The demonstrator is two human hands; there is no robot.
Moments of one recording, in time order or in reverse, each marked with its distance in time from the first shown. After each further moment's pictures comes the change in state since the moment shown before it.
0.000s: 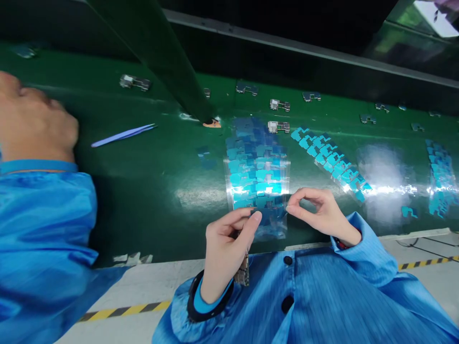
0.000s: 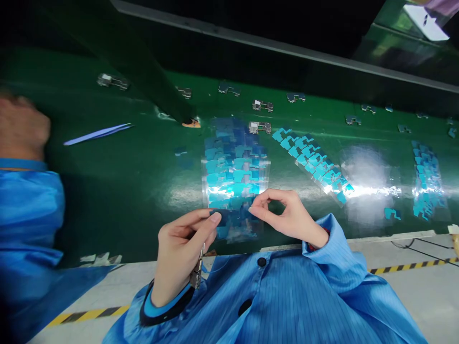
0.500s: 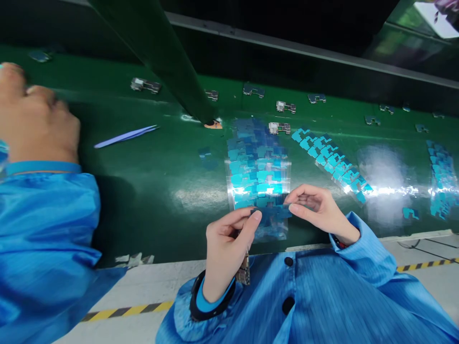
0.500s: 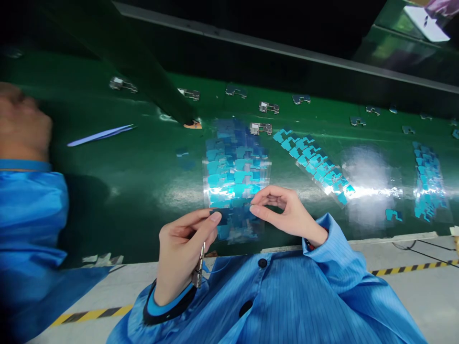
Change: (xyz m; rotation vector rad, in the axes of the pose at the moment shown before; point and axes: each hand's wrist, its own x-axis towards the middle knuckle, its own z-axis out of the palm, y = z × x) left_hand 0.001 0.000 0.002 -0.039 0.035 -0.047; right_hand 0.002 0.007 0.001 0.171 -0.028 0.060
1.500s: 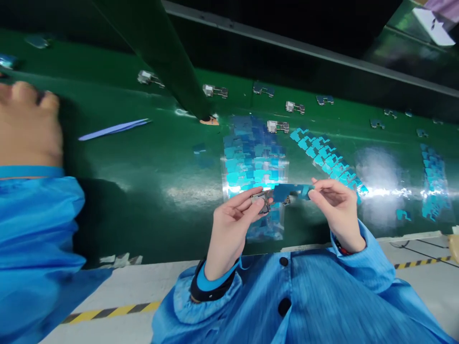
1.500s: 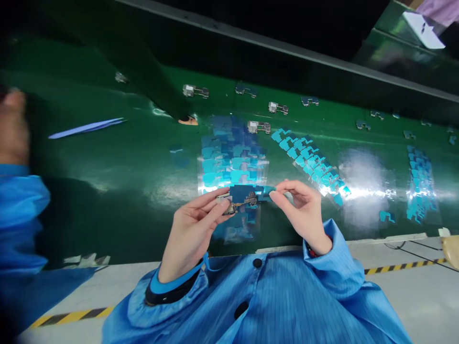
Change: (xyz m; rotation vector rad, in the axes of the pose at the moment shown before) left_hand 0.025 -0.010 0.010 -0.292 -0.099 -0.218; right_hand -0.008 -0.003 -0.009 -0.155 0.499 -0.157
